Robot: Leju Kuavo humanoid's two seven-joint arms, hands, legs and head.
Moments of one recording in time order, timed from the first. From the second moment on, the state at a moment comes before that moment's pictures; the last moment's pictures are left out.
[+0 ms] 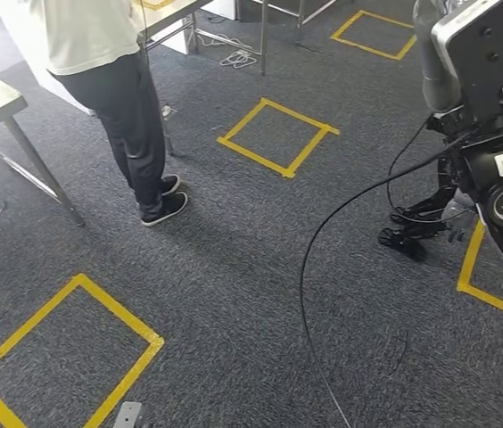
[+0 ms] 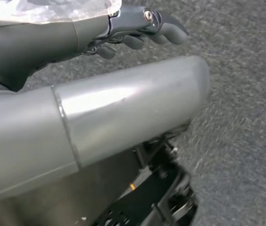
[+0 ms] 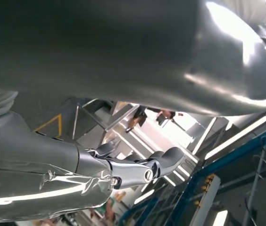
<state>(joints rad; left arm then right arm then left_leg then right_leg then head) -0.13 0.01 -1.03 -0.22 0.80 0.17 -0.29 -0.79 -0.69 0.58 -1.97 0.14 -0.36 0.28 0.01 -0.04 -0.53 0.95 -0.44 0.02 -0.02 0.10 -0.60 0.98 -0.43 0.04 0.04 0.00</state>
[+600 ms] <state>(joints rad) -0.13 0.05 -1.02 -0.22 0.86 0.19 -0.32 -0.82 -0.69 0.62 -1.98 0.16 -0.39 0.27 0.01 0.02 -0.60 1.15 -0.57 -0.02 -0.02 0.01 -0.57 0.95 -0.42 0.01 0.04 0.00</state>
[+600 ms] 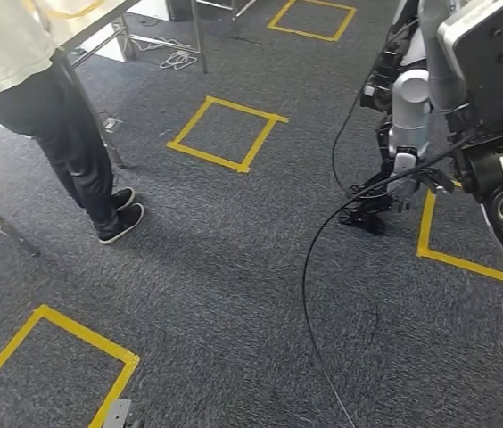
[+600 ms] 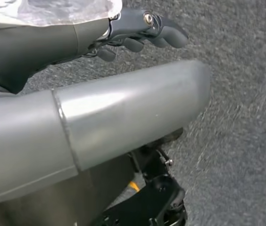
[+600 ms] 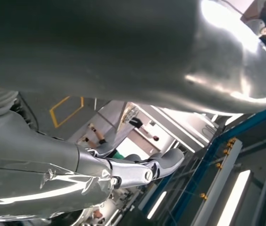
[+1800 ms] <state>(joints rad) -0.13 0.07 -1.02 -0.22 0.86 0.18 -0.33 -0.76 -0.69 0.60 -2.02 0.18 -0.43 0.28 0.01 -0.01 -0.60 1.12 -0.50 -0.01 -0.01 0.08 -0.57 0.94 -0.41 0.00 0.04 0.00</state>
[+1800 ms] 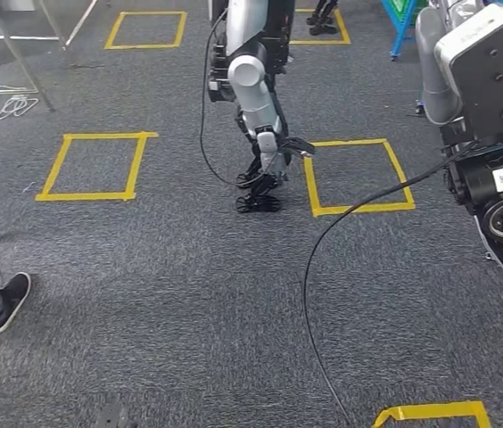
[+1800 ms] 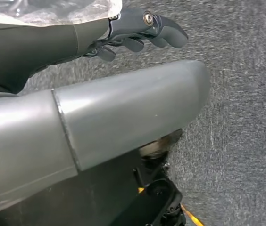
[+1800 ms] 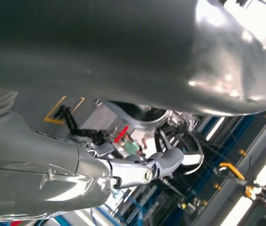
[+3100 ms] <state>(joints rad) -0.13 0.05 -1.02 -0.22 0.85 0.18 -0.31 -0.54 -0.74 0.46 -2.13 0.26 -0.50 0.31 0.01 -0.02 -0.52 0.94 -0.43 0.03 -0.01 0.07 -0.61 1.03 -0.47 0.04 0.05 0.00</state>
